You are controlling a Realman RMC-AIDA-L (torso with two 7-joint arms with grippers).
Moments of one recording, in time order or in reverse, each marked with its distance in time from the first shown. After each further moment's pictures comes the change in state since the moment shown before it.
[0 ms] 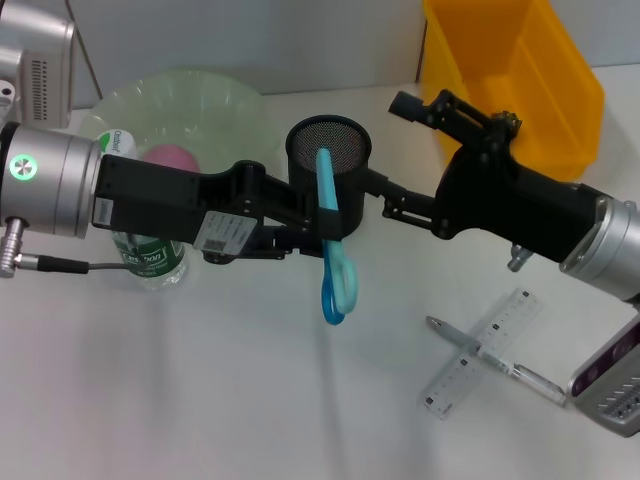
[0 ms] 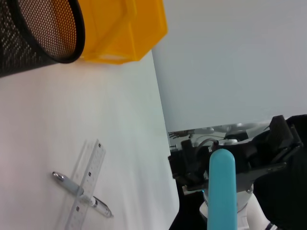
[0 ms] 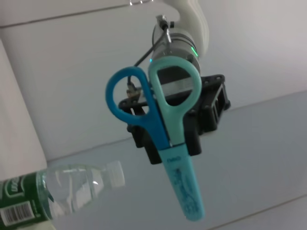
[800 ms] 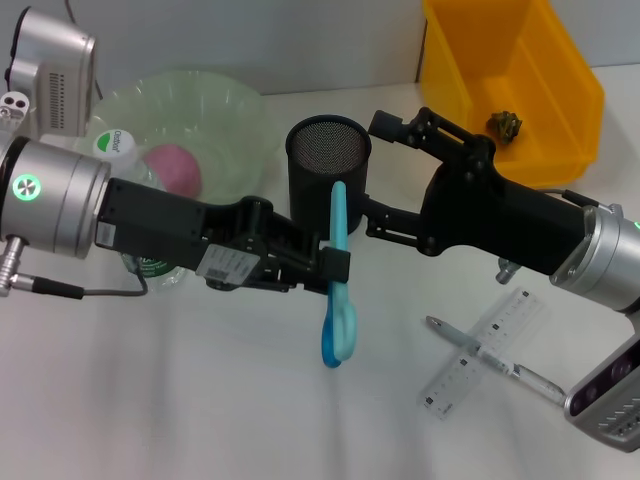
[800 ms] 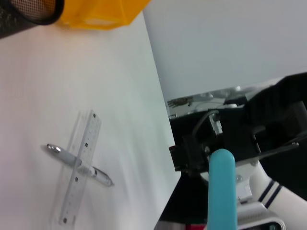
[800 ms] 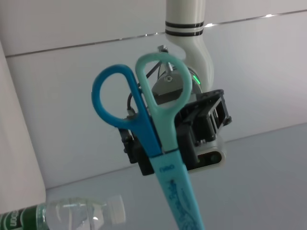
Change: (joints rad) left arm -0.025 0.002 0.004 -0.036 0.029 0.073 0.080; right arm 0.019 -0.003 -0.030 0.026 -0.019 -0.050 -0.042
